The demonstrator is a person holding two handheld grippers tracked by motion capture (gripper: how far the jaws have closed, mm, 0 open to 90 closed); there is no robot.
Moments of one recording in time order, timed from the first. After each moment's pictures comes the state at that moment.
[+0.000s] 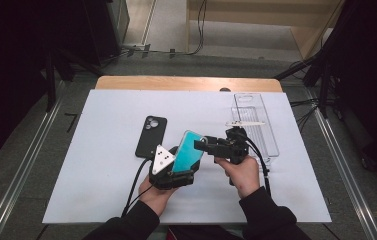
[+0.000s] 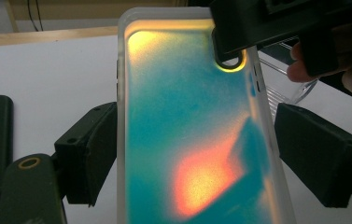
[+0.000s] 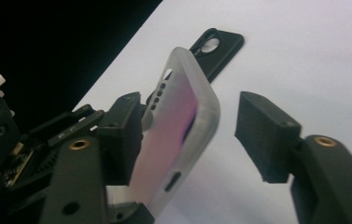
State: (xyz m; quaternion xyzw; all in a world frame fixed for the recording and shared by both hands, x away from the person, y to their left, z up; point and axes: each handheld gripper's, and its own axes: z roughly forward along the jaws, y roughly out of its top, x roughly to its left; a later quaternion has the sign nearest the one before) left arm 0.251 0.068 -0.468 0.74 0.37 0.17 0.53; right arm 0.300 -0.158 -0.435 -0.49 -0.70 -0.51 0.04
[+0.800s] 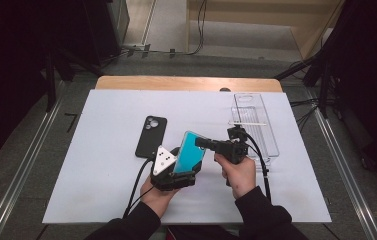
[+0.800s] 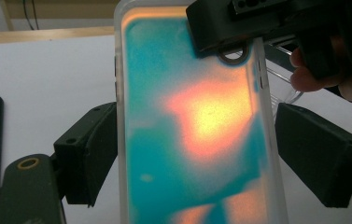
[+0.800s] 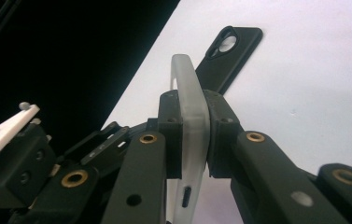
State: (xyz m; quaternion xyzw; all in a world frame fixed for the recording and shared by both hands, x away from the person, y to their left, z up) left arm 0.250 0.065 -0.468 0.74 0.37 0.16 0.54; right arm 0.302 -0.160 -0.436 -0.52 -0.66 -0.54 0.11
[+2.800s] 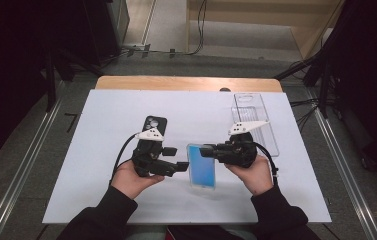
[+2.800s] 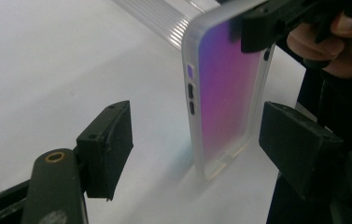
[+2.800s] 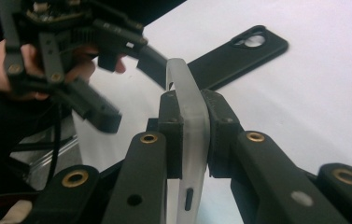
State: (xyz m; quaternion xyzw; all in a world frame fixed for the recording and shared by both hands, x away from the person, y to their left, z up) left arm 0.295 0.109 -0.415 0.84 0.29 -0.05 0.46; right arm 0.284 -0.172 -0.414 -0.33 -0.80 -0.51 0.01
